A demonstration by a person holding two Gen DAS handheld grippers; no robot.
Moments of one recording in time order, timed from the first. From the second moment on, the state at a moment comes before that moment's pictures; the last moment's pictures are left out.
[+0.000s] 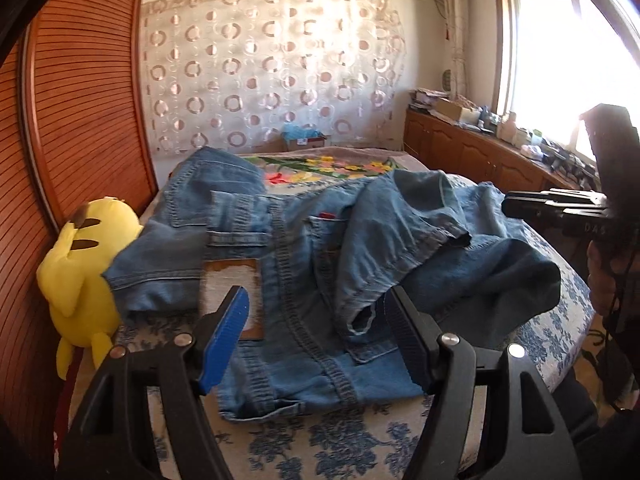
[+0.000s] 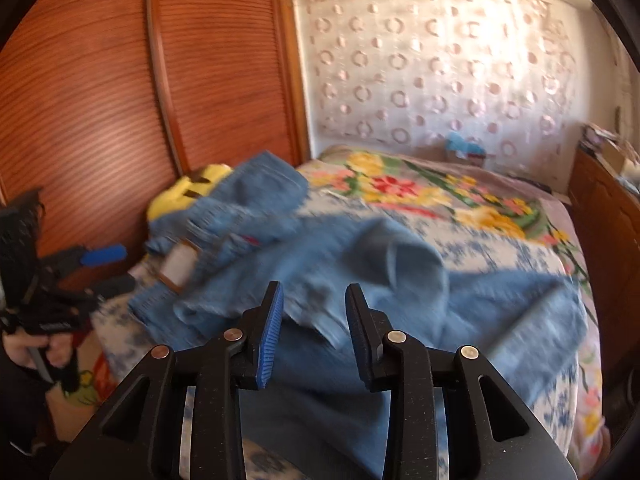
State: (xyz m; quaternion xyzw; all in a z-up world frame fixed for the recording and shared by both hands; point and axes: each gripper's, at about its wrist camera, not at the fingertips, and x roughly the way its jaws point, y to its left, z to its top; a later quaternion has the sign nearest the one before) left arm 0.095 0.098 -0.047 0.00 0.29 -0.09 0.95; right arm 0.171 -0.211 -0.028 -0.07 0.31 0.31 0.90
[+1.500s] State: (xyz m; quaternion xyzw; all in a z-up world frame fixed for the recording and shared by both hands) left arm 0.133 0.071 -0.103 0.00 0.37 -0.13 0.92; right arm 0.204 -0.177 -0.027 -0.10 0.32 0.30 0.89
